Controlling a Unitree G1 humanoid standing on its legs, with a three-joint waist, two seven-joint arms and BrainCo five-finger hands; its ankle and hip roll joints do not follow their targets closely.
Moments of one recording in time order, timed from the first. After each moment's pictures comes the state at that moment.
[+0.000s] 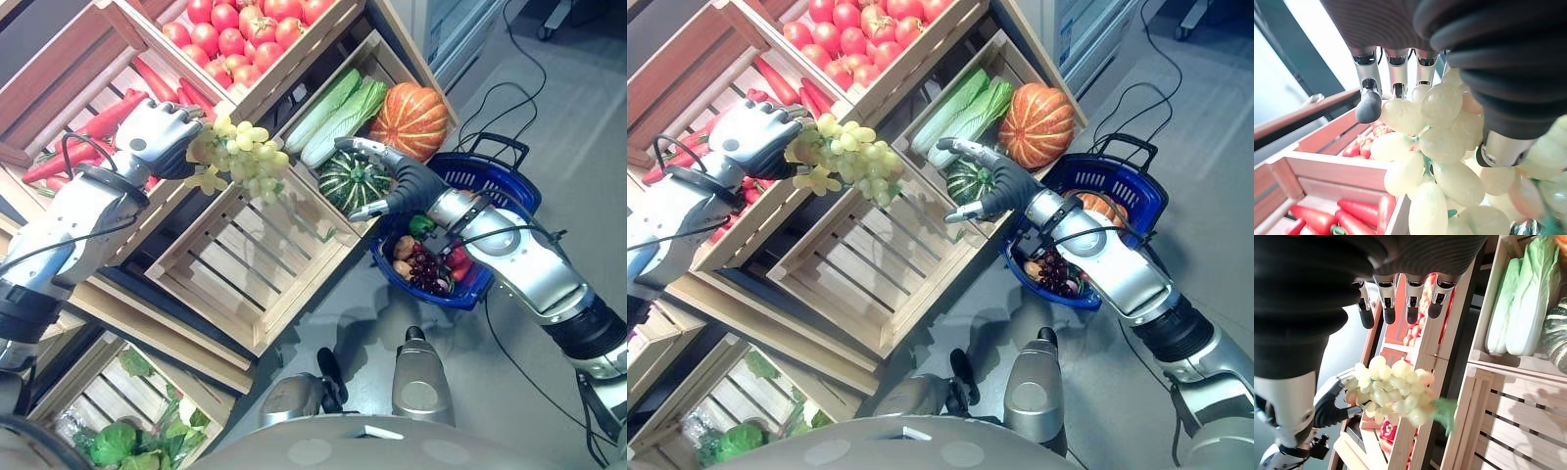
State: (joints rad) left arm -0.44 1.13 -0.30 -0.11 0.79 -0.05 0.01; right arm -0.45 -0.80 0.48 -0.35 0.31 0.14 0.07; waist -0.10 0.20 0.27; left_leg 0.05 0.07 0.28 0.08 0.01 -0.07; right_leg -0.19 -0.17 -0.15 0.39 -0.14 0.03
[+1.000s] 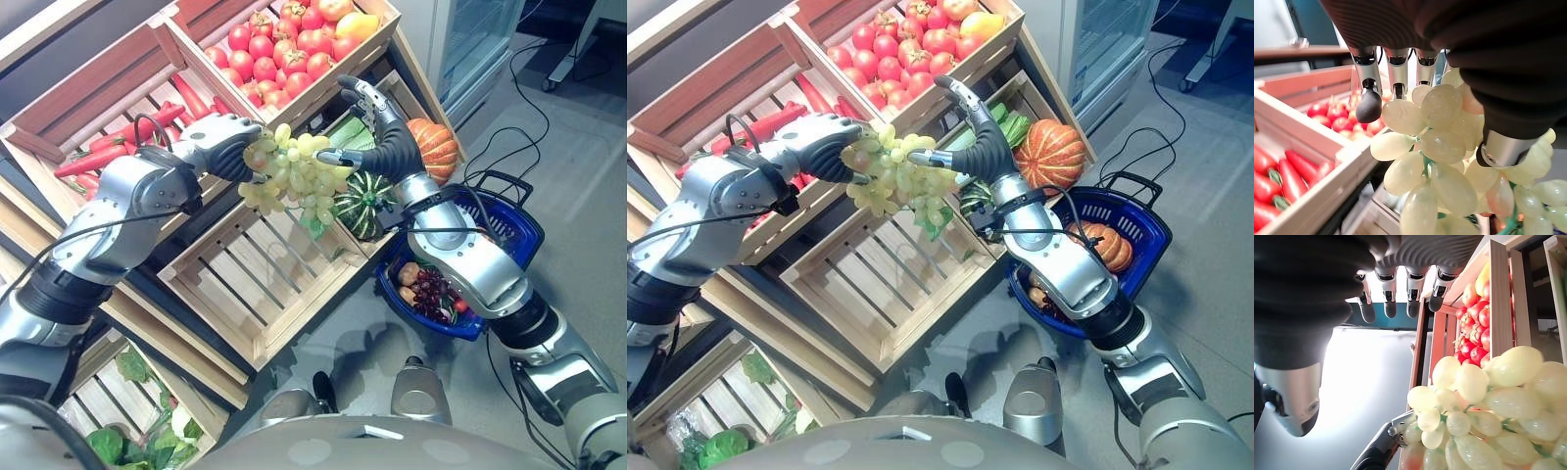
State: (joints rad) left arm -0.60 0.91 -0.38 -0.23 0.43 0.15 -0.46; right arm -0.54 -0.53 0.49 -0.37 0.31 0.28 -0.32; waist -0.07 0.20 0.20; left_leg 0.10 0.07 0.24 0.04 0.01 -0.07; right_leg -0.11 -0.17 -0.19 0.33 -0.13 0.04
